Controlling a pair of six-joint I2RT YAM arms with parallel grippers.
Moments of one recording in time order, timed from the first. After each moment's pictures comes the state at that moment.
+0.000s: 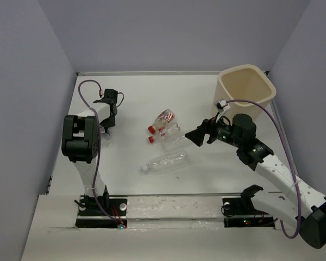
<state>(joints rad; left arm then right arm) -0.08 1.90 1.24 -0.50 -0.50 -0.13 0.53 0.92 0.70 0.01 -0.42 0.45</state>
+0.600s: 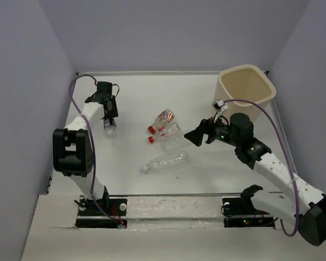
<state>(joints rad) -0.08 1.75 1.24 -0.52 -0.27 -0.21 0.53 0.96 0.70 0.01 -0.42 0.44</state>
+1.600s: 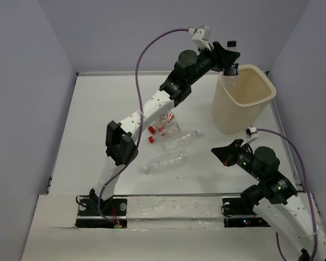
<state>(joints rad) -0.80 2.11 2.21 0.18 0.12 -0.62 0.53 0.33 0.48 -0.37 -0.17 0.66</state>
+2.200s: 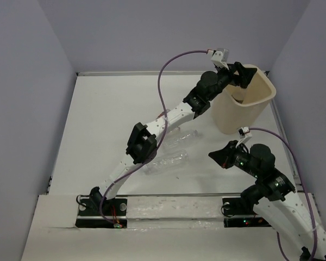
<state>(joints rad) -0.90 2.49 2.47 0.37 -0.05 -0.57 0.53 0.35 0.48 -0.42 -0.25 0.62</state>
